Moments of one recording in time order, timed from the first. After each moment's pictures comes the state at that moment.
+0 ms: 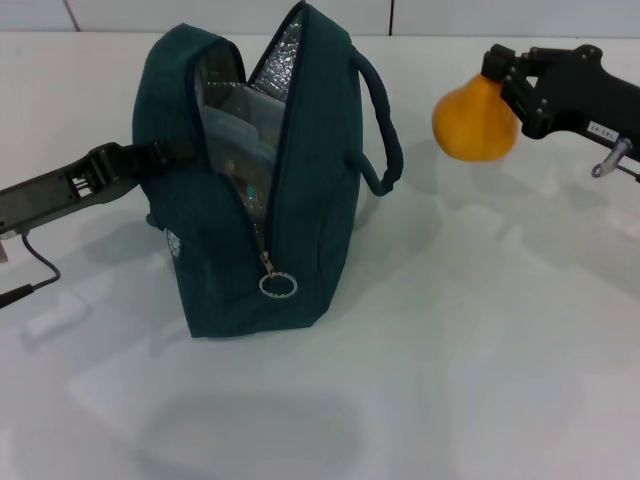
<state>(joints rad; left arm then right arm) -0.37 -2.08 0.54 0.68 1.79 1.65 -2.04 0.52 2.02 -1.30 -0.60 -1.05 -1.14 1.00</state>
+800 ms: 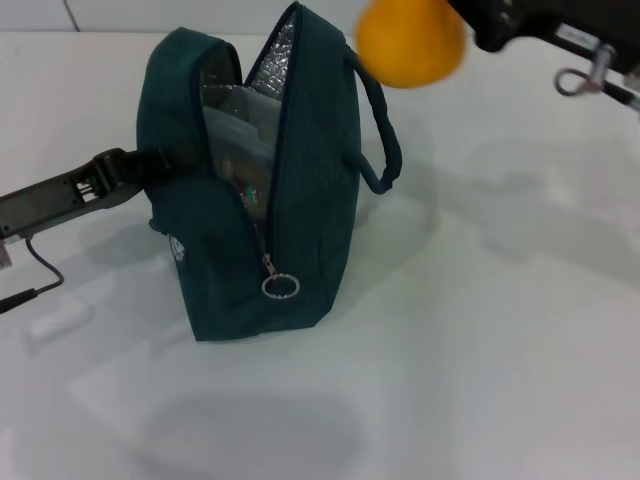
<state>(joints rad) -0.36 -2.08 0.55 0.68 1.79 1.65 -2.04 0.58 2.02 -1.37 -0.83 -0.97 -1.31 1.08</state>
